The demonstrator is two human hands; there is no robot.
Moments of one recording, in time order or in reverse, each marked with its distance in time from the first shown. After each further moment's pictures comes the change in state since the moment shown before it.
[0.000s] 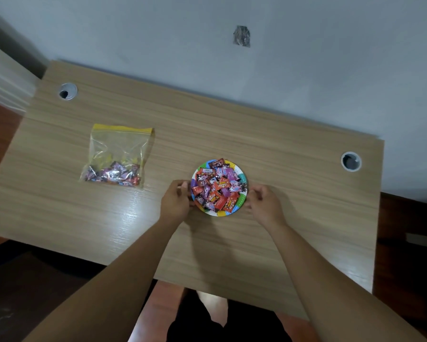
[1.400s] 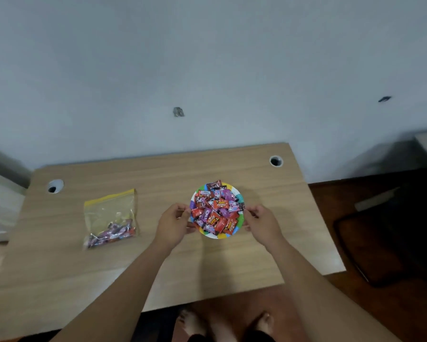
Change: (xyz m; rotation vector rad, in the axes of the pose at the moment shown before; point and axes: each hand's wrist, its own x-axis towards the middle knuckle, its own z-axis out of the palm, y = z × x) left_hand -0.099 0.072 -0.058 -0.069 -0.407 0.274; right_hand -0.181 -0.023 -0.045 0.274 0.307 -0.075
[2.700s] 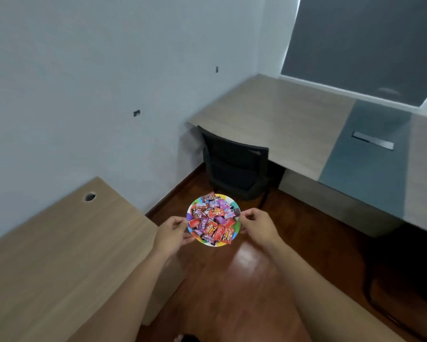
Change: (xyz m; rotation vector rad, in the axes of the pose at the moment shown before) left_hand -0.345 -0.009 0.490 0.357 -0.602 0.141; right_hand -0.346 0.256 -0.474 0.222 0.642 0.183
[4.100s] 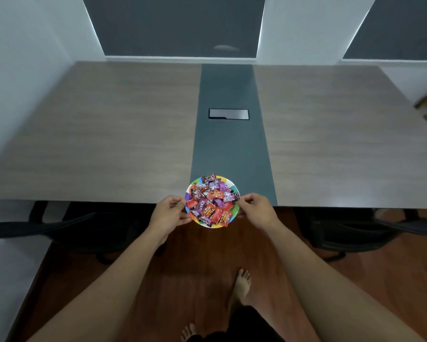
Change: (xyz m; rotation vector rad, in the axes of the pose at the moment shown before) left_hand 0.201 0.164 0.616 0.320 -0.574 0.000; right_hand 0.261 0.217 -0.469 0.344 0.453 0.345
